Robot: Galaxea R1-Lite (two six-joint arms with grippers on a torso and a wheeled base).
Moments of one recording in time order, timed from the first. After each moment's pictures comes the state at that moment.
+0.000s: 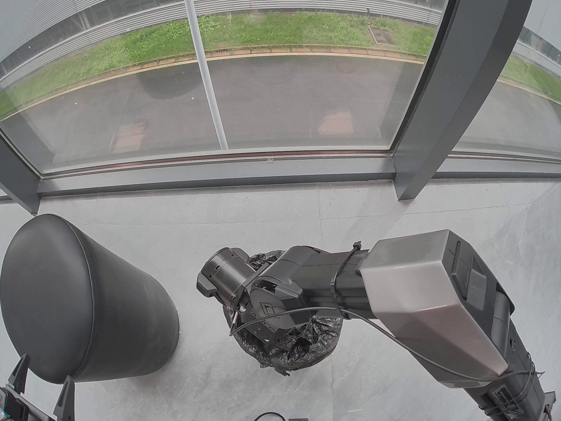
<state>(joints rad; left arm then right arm) 0.00 0.02 -0.02 0.02 0.00 -0.02 0.96 2.52 -2.00 0.64 -0.61 -0.01</state>
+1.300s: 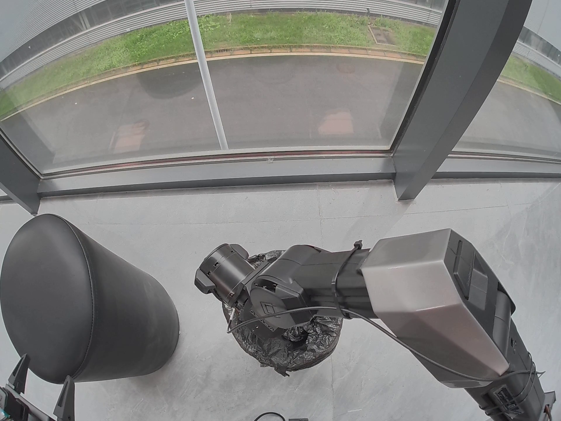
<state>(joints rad) 0.00 0.02 -0.02 0.02 0.00 -0.02 0.96 2.51 -2.00 0.61 -0.62 -0.02</state>
